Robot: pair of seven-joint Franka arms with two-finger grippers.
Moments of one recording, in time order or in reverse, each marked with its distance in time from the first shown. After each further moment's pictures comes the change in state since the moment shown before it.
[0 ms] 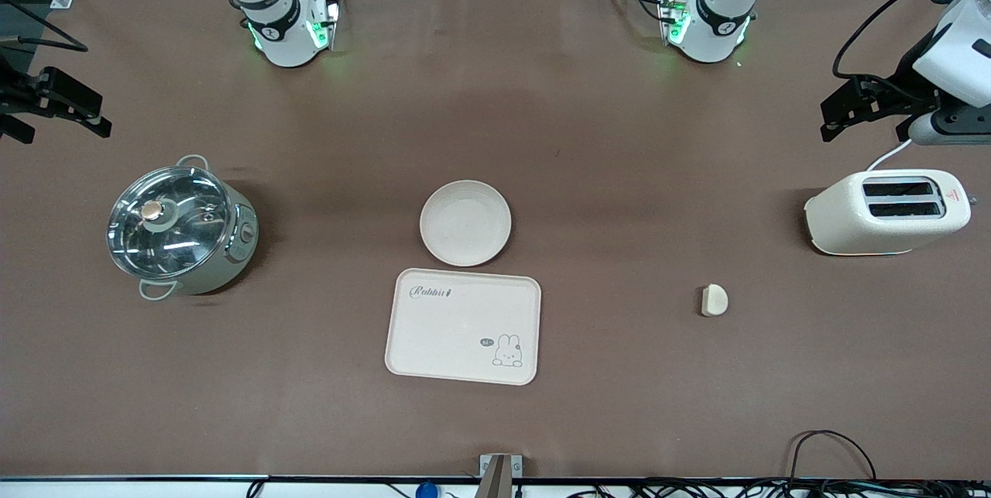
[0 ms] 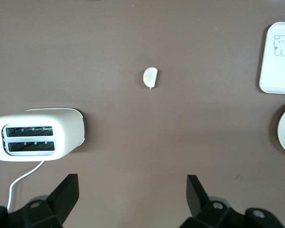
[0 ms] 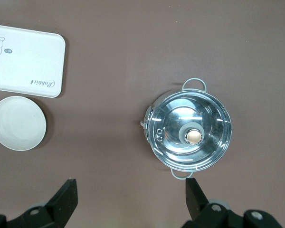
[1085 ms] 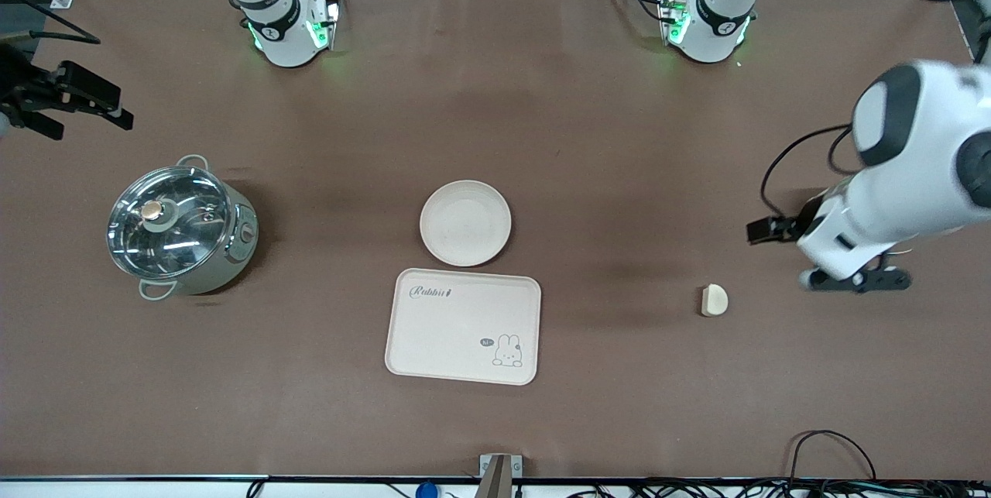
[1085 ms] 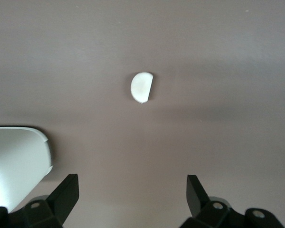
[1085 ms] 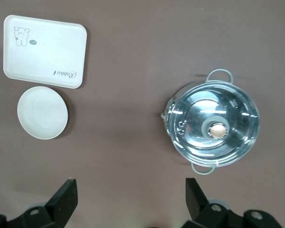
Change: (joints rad) left arm -0.017 0.393 0.001 -0.011 0.000 0.242 -0.049; right arm 0.000 0.001 -0.002 -0.026 0.102 -0.023 0.003
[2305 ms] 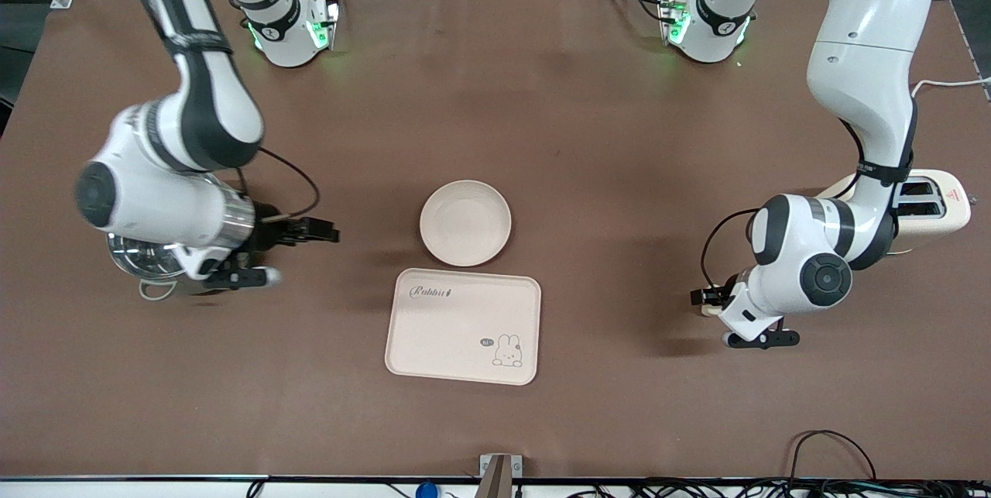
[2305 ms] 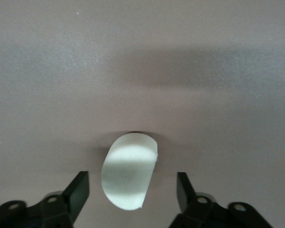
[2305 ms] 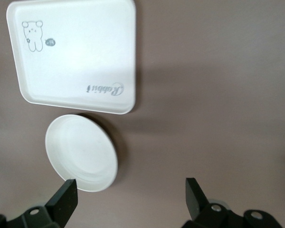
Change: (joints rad) left arm 0.009 0.351 0.001 -0.056 0.035 0.440 -0.030; right arm 0.217 0.312 0.007 -0.366 0.337 0.605 0.115
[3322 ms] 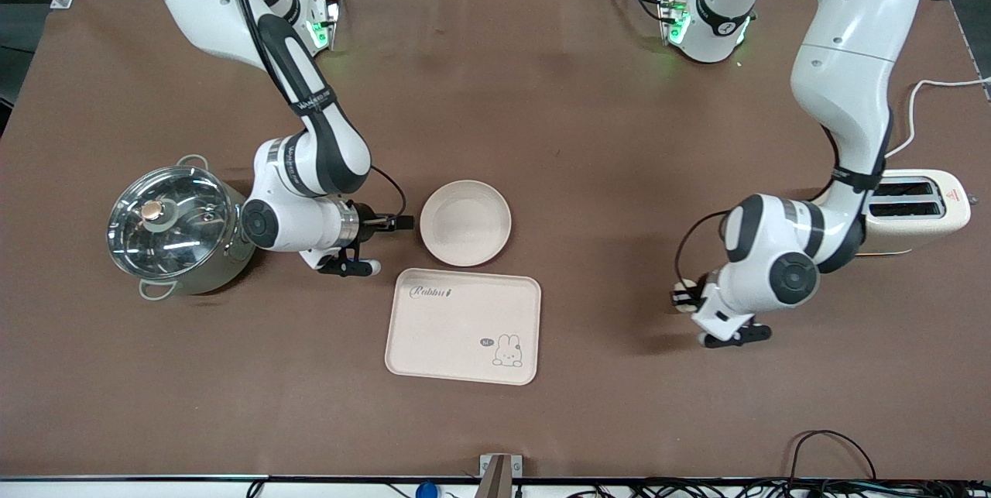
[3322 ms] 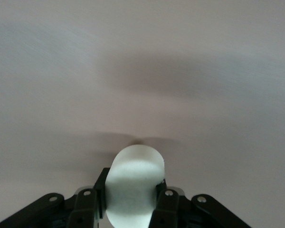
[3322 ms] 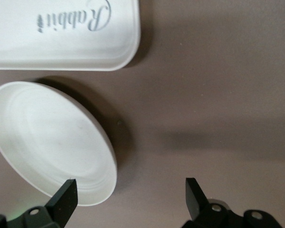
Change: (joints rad) left arm -0.005 0.001 -0.128 0.011 0.000 -0.013 -0.242; right arm 0.146 0.158 0.000 -0.138 0.126 0.157 0.021
